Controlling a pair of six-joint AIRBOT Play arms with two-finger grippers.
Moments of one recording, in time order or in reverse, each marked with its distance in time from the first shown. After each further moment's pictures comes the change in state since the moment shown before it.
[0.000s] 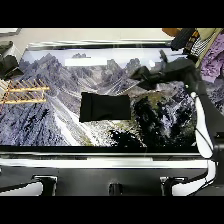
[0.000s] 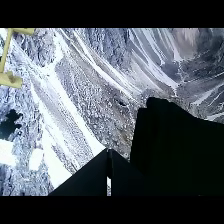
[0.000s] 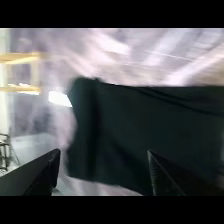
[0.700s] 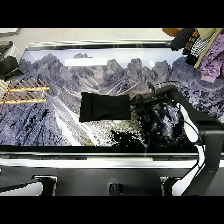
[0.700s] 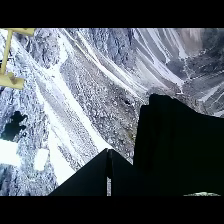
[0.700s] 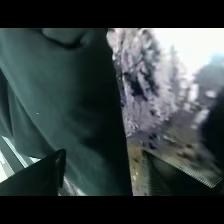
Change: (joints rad) left arm 0.000 0.000 0.000 0.000 -0.007 0.030; right arm 0.012 -0.235 -0.185 0.093 -0.050 -0.239
